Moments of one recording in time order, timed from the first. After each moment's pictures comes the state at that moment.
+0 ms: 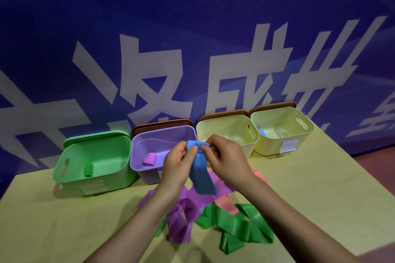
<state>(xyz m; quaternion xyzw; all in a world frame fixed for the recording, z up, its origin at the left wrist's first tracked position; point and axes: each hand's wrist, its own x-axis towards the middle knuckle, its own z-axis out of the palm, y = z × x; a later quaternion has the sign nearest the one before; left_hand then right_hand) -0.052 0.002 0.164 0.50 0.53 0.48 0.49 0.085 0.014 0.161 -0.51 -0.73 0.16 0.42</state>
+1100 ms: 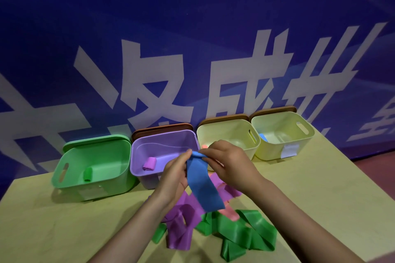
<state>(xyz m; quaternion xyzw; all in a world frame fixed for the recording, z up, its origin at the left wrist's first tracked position) -0.059 0.009 0.163 0.30 0.47 0.49 0.67 0.101 0.027 0.156 -0.41 -0.85 0.03 0.34</state>
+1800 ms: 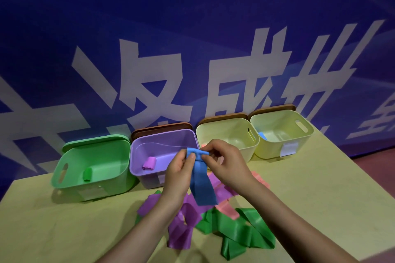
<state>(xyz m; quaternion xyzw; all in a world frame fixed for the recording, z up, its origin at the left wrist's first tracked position) -0.048 0.006 0.145 0.47 0.53 0.50 0.50 0.087 0.019 0.154 -0.48 -0.71 0.26 0.44</state>
